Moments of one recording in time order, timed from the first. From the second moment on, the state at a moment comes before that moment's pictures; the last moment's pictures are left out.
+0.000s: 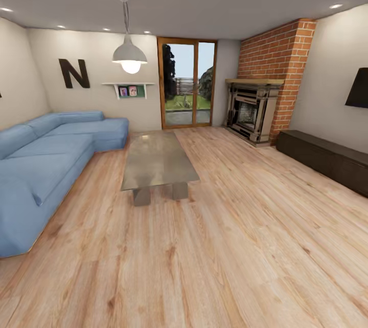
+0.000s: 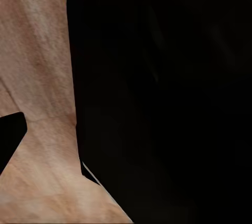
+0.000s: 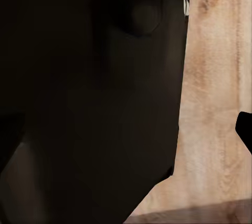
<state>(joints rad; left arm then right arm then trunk) 0.00 0.00 0.00 0.00 0.00 0.00 0.00 0.00 0.00 0.00 0.00 0.00 0.00 0.00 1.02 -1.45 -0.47</state>
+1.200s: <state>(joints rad) 0.00 -0.01 0.00 -0.05 0.00 0.00 -0.01 0.00 0.02 0.00 -0.04 0.00 -0.01 0.00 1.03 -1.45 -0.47</state>
